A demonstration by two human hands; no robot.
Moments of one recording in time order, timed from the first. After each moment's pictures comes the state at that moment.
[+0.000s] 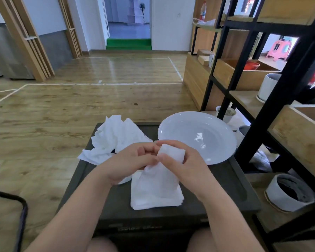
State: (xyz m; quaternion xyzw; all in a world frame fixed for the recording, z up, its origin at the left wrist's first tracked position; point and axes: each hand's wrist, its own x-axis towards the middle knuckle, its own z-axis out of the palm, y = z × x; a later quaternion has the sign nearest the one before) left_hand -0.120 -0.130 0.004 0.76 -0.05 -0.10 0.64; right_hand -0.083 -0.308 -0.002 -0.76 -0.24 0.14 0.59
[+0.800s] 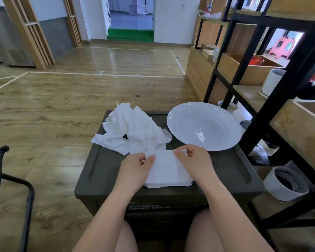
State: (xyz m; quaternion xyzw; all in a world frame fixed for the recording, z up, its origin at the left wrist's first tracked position) left_hand -0.160 -0.139 -0.067 0.84 0.22 0.11 0.48; right_hand -0.079 -0.296 -0.054 -0.86 -0.10 0.07 0.49
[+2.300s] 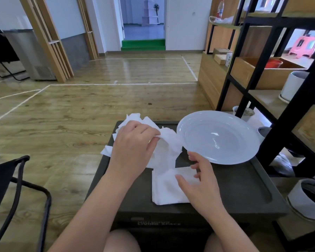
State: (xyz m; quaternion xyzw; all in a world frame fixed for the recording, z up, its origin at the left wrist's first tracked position) left_hand -0.137 -0.110 0.003 0.92 -0.01 0.38 0.10; right_hand -0.105 -0.294 -0.068 -0.83 -0.20 -0.02 0.52
